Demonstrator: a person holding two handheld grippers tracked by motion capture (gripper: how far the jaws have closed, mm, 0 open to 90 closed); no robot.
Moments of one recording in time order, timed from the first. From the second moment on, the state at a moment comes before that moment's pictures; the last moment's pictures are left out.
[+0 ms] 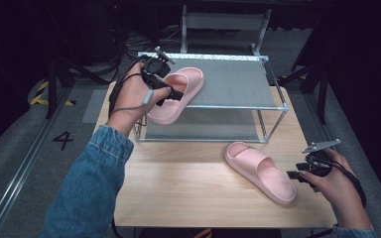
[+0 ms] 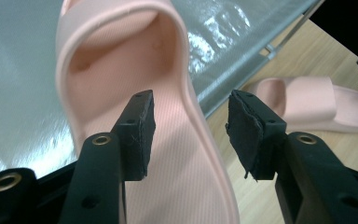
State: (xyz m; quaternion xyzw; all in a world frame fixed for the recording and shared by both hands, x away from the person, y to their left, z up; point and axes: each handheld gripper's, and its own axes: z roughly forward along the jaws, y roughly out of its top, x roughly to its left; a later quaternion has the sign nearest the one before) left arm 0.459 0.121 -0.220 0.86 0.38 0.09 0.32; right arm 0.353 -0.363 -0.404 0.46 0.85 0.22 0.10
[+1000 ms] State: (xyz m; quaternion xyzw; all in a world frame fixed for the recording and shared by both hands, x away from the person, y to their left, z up) left arm 0.440 0.191 -0.269 0.85 0.45 0.09 0.28; right arm 0.353 -0.355 -0.406 0.45 0.86 0.22 0.09
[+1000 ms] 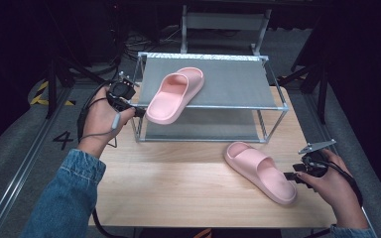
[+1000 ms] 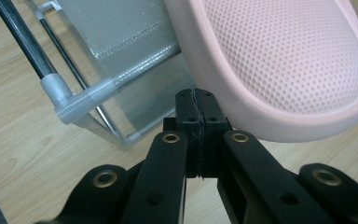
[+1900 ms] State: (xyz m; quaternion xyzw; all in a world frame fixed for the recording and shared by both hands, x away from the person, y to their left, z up) left arm 0.428 0.147 -0.262 0.87 0.38 0.04 0.32; right arm 0.353 -0.354 -0.408 0.45 0.86 0.22 0.09
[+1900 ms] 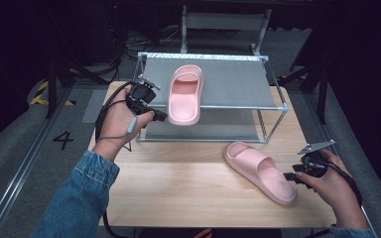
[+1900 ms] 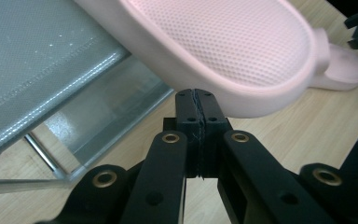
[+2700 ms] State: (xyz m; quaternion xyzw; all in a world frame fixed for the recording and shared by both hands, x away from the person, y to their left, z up) left arm 0.406 0.115 -0.276 0.89 0.30 0.01 0.35; right arm 0.354 -0.351 -0.410 0.45 0.86 0.21 0.09
